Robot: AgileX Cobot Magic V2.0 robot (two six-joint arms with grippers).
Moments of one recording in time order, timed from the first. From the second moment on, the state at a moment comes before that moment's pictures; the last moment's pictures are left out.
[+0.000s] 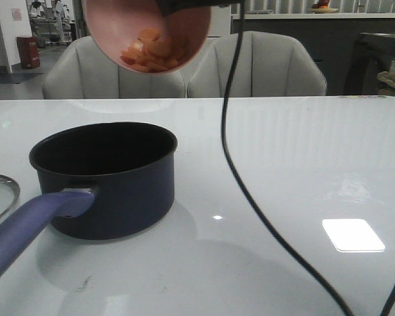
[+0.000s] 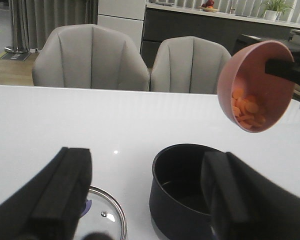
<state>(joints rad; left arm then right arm) -0.23 0.13 -0.33 -0.02 0.34 -0.14 0.59 1.67 -1.08 0.12 -0.48 -0.49</state>
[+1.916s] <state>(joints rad) -0.23 0.13 -0.33 -0.02 0.34 -0.14 0.34 1.55 -1.12 0.61 0.48 -0.50</state>
